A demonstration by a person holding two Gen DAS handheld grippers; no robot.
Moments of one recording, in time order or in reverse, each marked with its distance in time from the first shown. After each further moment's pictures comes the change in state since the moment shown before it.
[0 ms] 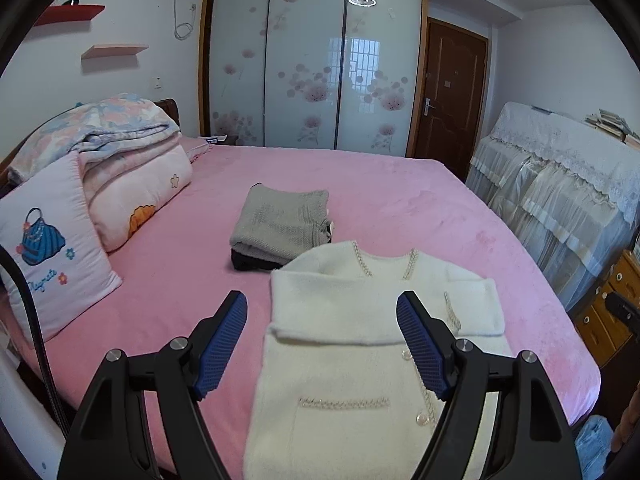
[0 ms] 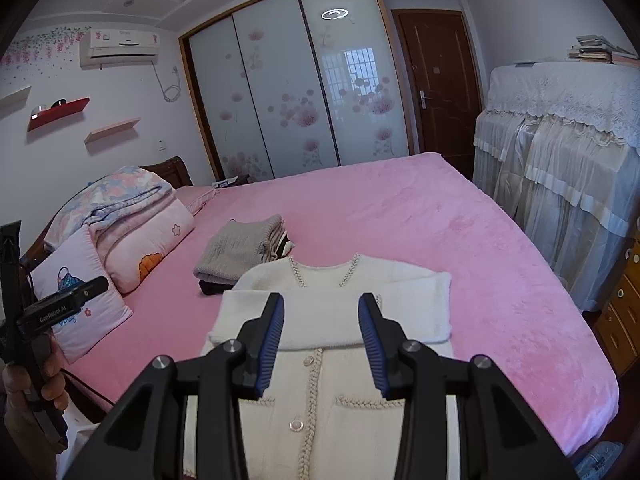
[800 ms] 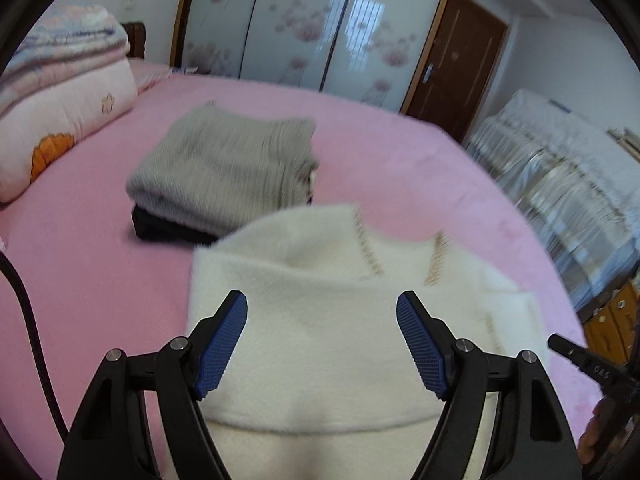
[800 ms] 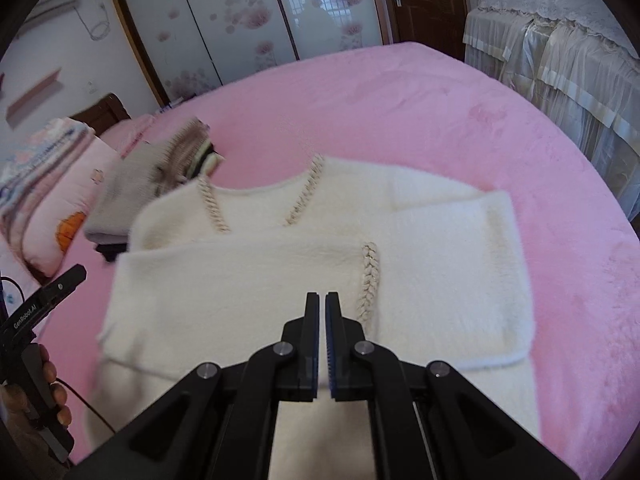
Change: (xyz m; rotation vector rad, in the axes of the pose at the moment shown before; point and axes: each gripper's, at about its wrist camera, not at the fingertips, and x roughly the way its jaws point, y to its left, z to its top) left arm 0.312 0.009 -0.011 -0.129 0.145 -0.169; right arm 0.296 -0.051 -0.025 0.108 0.328 -0.078
